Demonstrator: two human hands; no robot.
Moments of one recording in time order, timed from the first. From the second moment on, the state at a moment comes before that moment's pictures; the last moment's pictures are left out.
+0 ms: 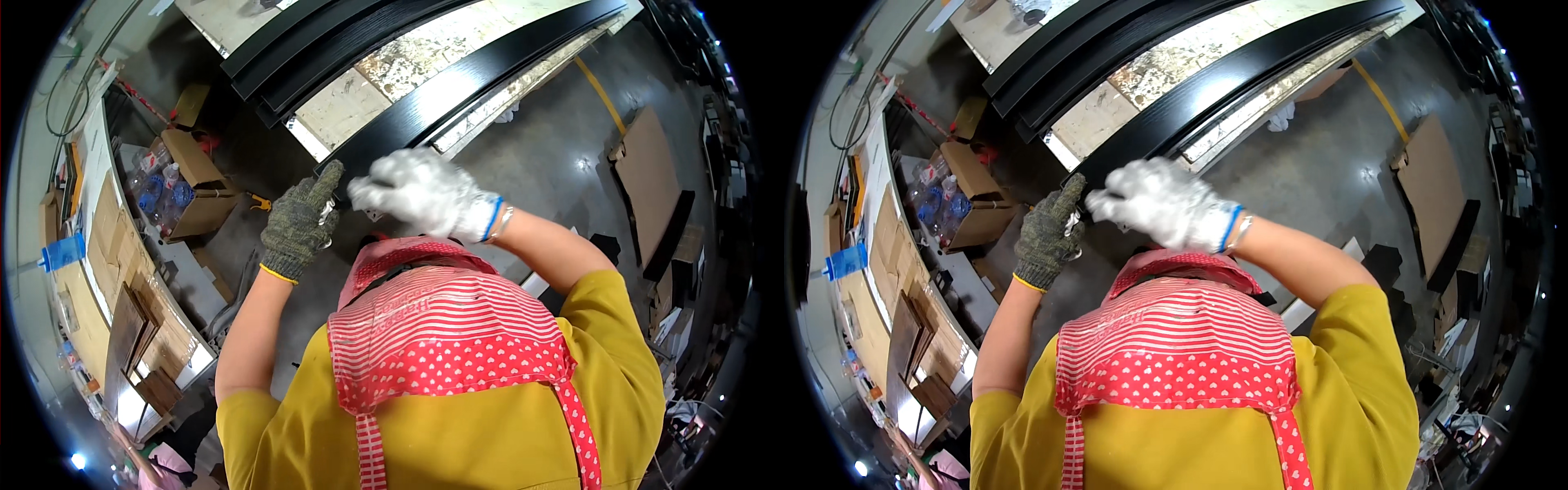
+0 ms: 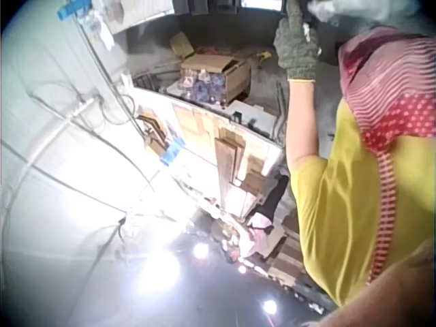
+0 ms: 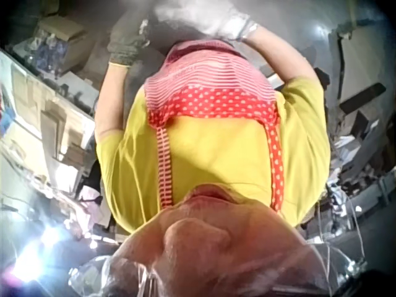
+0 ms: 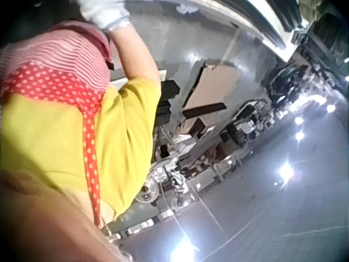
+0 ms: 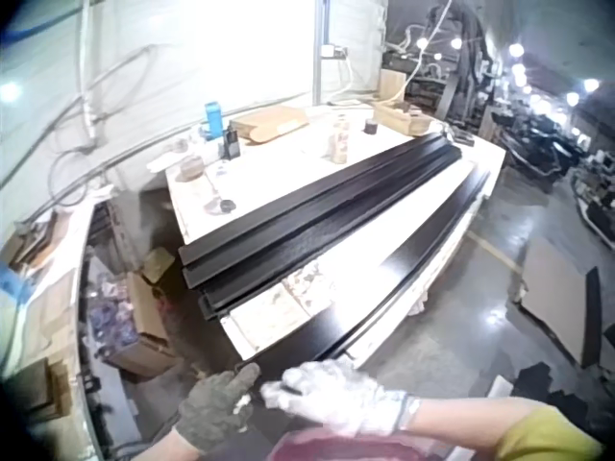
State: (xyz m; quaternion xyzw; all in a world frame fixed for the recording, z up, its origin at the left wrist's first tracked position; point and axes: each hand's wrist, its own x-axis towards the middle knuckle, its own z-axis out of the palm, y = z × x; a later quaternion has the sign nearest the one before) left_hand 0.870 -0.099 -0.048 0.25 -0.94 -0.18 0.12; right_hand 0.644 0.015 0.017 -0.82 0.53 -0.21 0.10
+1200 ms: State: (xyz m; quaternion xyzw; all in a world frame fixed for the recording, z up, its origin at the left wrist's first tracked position) left_hand 0.752 0.010 -0.011 0.51 -0.83 -0.21 0.13; right_hand 0.660 -0.146 0.037 -0.96 0.06 -0.04 0.28
